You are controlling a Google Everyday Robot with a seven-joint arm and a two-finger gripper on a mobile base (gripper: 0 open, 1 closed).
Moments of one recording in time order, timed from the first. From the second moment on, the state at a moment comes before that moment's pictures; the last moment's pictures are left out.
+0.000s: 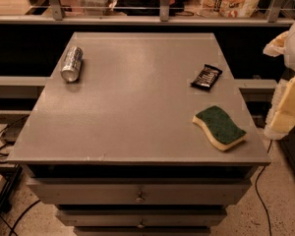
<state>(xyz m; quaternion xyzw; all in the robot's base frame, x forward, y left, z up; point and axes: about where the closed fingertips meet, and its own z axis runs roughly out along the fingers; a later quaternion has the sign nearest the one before) 0.438 -0.217 0.976 -0.60 0.78 -0.03 0.16</state>
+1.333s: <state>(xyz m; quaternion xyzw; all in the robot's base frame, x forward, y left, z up) 0.509 -0.172 0.965 -0.59 0.74 0.08 0.32</state>
